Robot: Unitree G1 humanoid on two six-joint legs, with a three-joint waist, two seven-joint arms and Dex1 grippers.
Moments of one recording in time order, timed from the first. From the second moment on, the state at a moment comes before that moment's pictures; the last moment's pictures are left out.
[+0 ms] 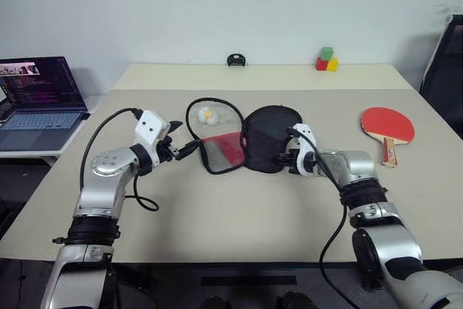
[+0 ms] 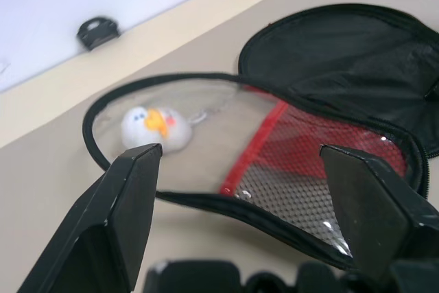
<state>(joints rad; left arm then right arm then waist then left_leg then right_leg) -0.58 0.59 0.07 0.30 -0.22 0.14 -0.80 -0.88 -0.28 -0.04 0.54 0.30 0.99 0.54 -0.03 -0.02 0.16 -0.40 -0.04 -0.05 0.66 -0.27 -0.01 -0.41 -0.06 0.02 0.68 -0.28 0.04</state>
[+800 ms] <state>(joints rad) -0.61 0.45 -0.06 0.14 -0.27 0.26 -0.90 -0.98 -0.63 0.18 0.77 0.16 0.90 0.93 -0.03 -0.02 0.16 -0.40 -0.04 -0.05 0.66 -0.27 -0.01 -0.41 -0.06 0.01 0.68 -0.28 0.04</state>
